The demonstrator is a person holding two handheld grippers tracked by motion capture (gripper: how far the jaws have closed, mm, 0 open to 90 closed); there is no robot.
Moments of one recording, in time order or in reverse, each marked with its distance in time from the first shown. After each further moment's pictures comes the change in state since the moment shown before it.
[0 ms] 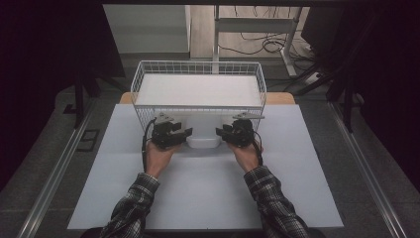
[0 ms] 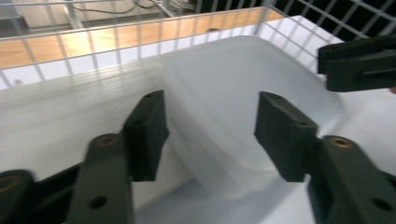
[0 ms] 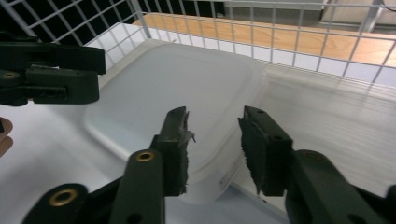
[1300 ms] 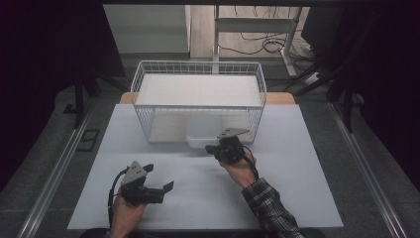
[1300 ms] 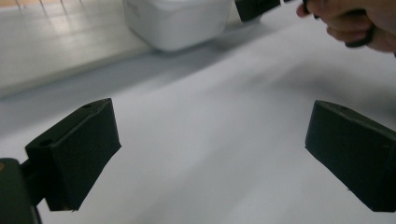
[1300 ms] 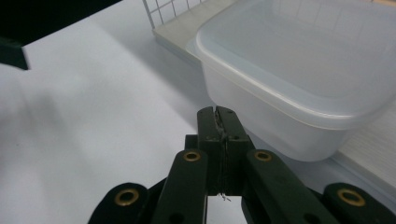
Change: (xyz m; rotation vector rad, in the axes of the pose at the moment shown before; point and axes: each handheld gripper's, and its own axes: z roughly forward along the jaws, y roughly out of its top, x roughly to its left) left arm -0.041 -0.109 -0.127 0.016 -0.029 0.089; right arm 0.049 -0.028 -0.002 0.121 0.157 -0.187
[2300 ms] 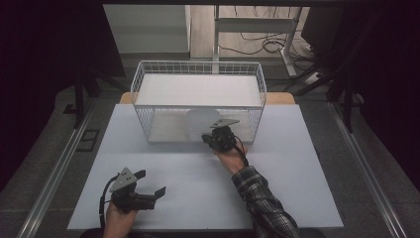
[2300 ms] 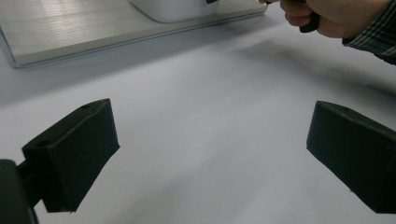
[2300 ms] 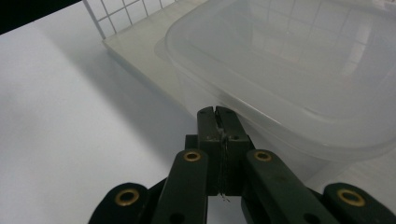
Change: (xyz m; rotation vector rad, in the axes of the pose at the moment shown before) left arm 0.010 -0.017 -0.011 -0.022 0.001 -0.028; right arm -0.025 0.017 0.043 -0.004 -0.087 -0.006
